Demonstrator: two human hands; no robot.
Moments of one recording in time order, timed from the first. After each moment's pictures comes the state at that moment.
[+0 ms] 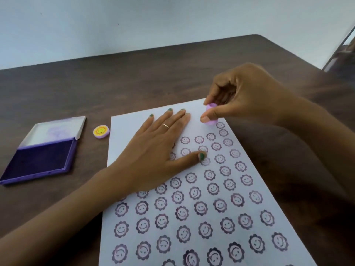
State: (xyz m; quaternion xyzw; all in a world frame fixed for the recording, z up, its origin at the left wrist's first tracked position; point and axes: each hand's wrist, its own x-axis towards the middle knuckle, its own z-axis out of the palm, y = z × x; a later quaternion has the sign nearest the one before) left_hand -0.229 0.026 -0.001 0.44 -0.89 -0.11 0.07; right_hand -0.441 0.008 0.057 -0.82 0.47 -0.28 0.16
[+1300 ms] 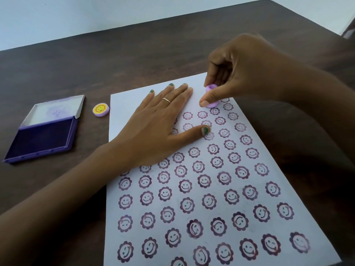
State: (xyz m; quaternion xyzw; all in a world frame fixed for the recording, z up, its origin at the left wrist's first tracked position) left_hand -0.233 0.028 0.002 0.45 -0.88 -0.12 0.06; right_hand -0.433 0.011 0.055 -0.86 0.45 -0.20 0.15
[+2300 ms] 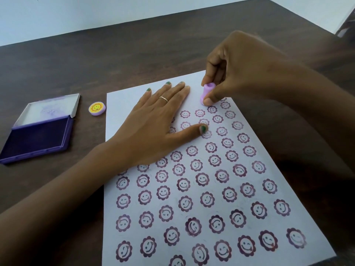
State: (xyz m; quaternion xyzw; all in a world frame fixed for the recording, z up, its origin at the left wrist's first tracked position) left_hand -0.233 0.027 0.000 0.45 -0.88 -0.11 0.07; right_hand -0.420 0.024 0.063 -0.79 0.57 -0.17 0.17
